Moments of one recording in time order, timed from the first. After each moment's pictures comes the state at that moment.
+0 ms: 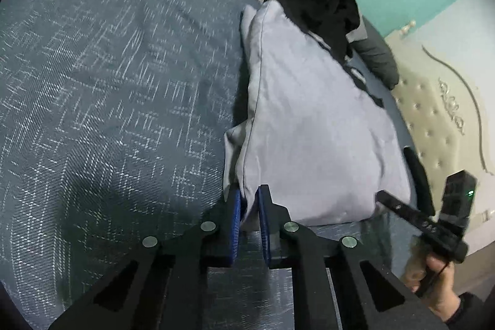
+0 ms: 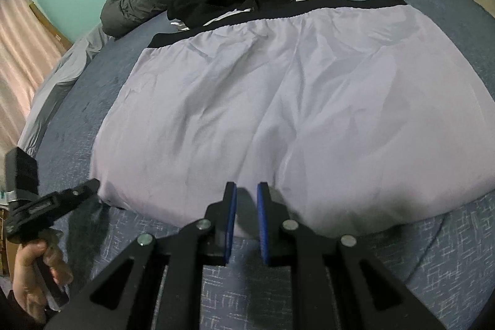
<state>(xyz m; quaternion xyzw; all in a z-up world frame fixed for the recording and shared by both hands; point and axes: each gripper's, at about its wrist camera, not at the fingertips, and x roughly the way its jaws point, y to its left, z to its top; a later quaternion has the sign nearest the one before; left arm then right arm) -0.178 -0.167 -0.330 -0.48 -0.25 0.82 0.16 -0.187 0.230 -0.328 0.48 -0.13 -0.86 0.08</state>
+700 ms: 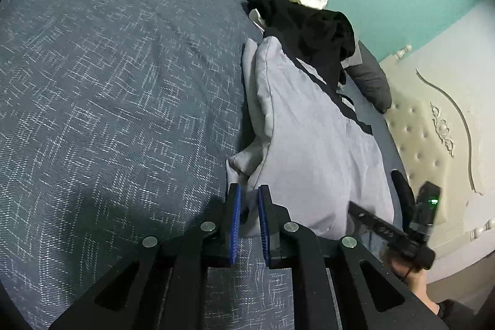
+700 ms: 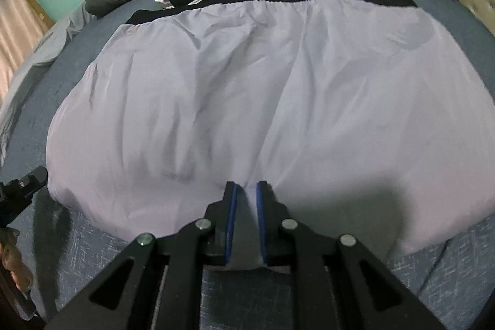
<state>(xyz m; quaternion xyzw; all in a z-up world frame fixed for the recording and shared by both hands) -0.173 -0.191 -0.305 -0.45 -0.29 0.83 0.16 -0.215 0.212 -0.342 0.50 -0.08 -0.86 0.04</state>
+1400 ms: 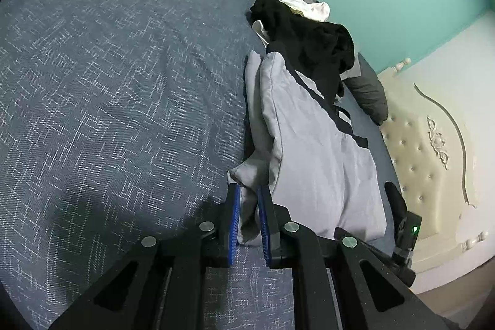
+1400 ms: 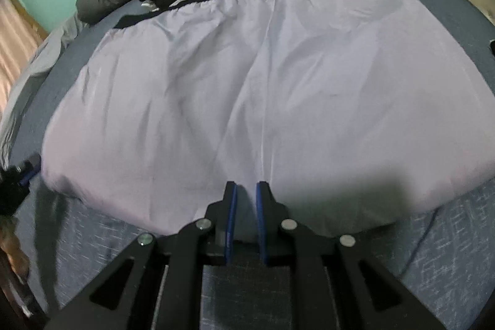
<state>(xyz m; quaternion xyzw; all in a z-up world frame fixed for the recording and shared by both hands) -0.171 -0.202 -0.298 -0.43 -0.31 0.83 0.15 -0.194 0.229 -0.353 0.51 -0.10 -0.85 0.03</state>
